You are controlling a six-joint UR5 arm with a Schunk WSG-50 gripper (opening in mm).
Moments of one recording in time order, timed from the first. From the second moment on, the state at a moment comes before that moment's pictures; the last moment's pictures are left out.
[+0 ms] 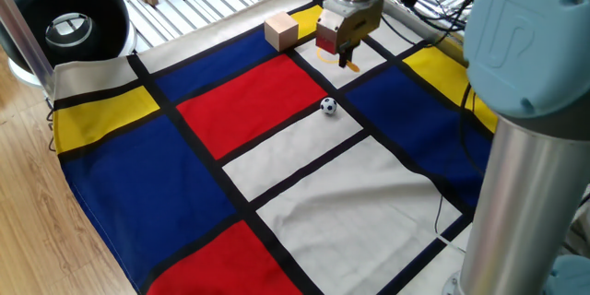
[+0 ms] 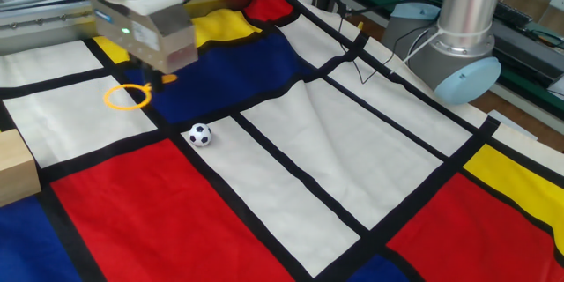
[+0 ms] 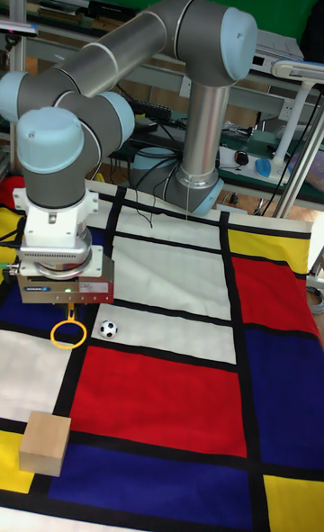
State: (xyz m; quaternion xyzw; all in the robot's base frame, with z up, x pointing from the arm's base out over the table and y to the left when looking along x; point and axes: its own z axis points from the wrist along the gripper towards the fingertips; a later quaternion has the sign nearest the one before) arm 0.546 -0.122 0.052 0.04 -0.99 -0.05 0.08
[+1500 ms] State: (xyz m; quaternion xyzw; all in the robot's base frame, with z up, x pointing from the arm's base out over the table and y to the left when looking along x) arm 0.516 -0.088 0.028 0.05 -0.99 -0.07 0.05
